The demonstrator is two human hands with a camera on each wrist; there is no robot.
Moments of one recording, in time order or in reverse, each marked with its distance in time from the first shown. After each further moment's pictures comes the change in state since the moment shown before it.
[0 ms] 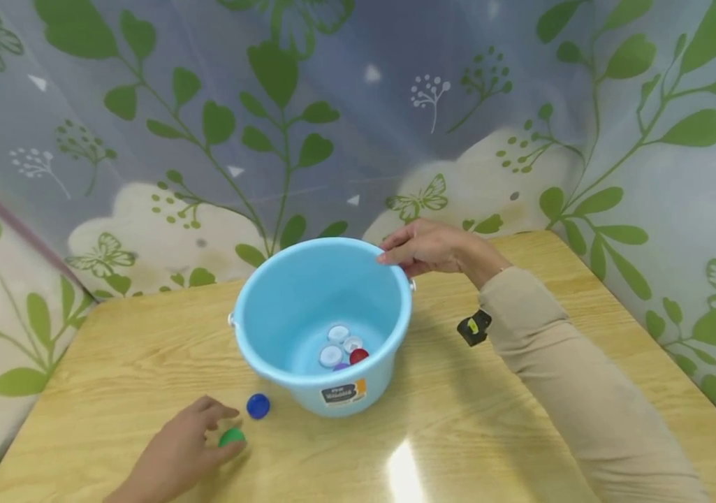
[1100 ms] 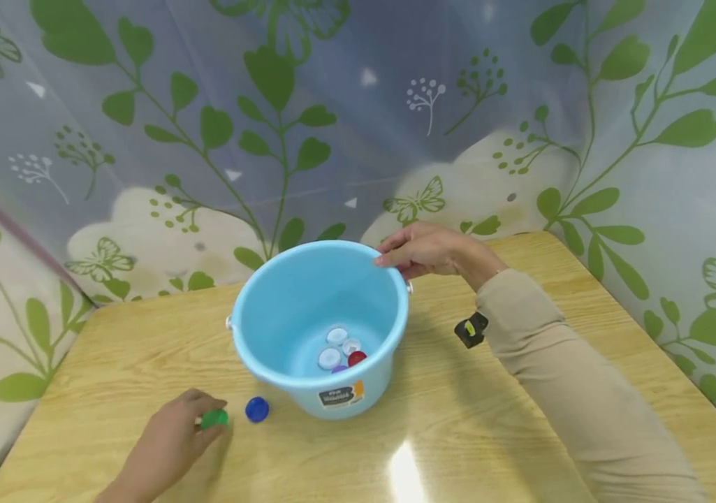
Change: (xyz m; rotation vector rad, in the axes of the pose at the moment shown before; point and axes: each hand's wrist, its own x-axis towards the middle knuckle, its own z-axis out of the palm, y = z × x) left_hand 0.002 0.007 -0.017 0.024 0.149 0.077; right_hand 0.001 0.004 -0.002 0.015 0.011 -0.003
